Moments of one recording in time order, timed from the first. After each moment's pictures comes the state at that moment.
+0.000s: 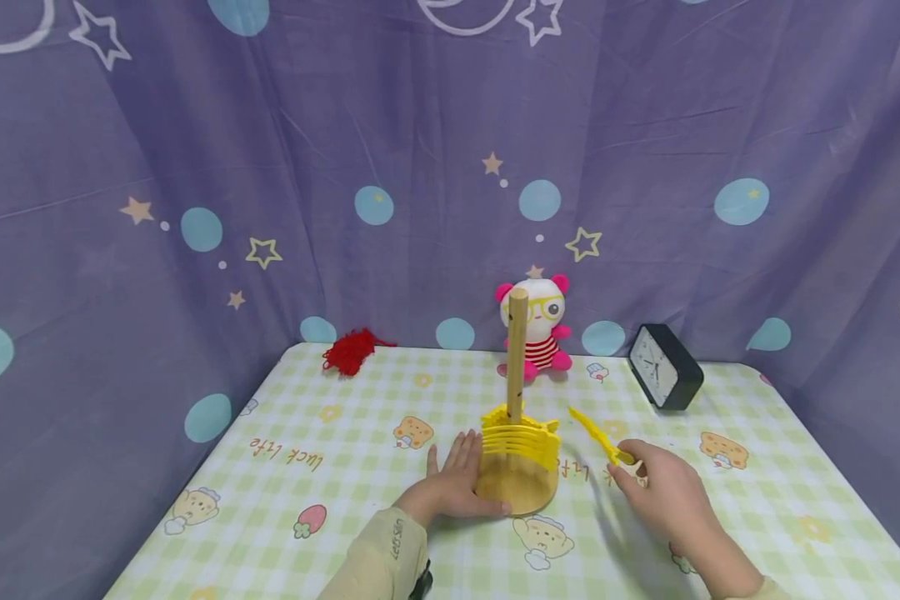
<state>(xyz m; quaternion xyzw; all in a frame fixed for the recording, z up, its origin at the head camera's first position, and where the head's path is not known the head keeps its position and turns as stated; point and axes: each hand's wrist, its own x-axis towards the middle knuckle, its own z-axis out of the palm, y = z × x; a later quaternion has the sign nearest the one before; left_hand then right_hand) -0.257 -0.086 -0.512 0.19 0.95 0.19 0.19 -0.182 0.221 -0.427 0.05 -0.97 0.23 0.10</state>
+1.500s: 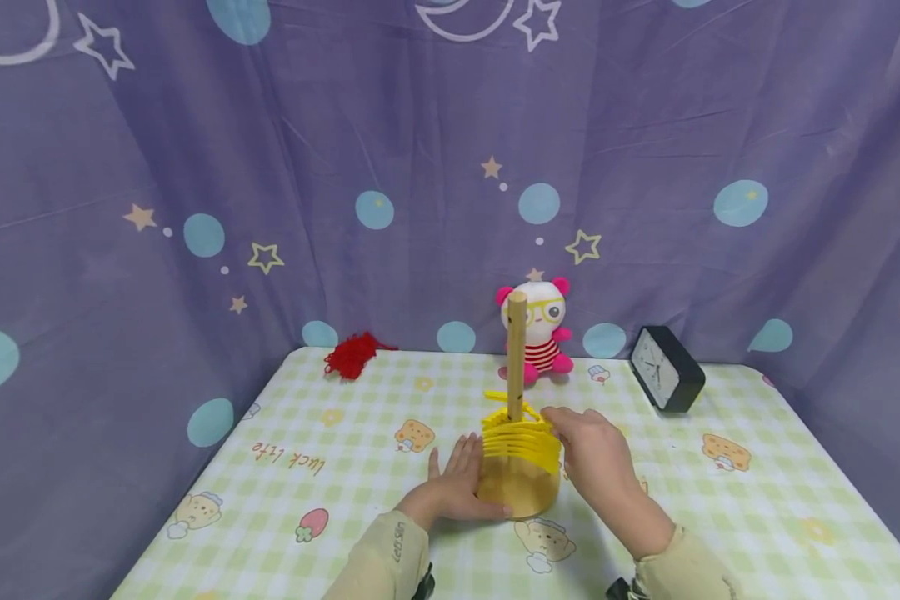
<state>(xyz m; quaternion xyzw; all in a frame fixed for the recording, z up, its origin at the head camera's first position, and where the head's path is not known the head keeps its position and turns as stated) -0.255 -0.086 -0.507 0.19 0.95 0.19 0.18 -0.204 0.142 -0.396 0.17 -0.94 0.17 0.26</state>
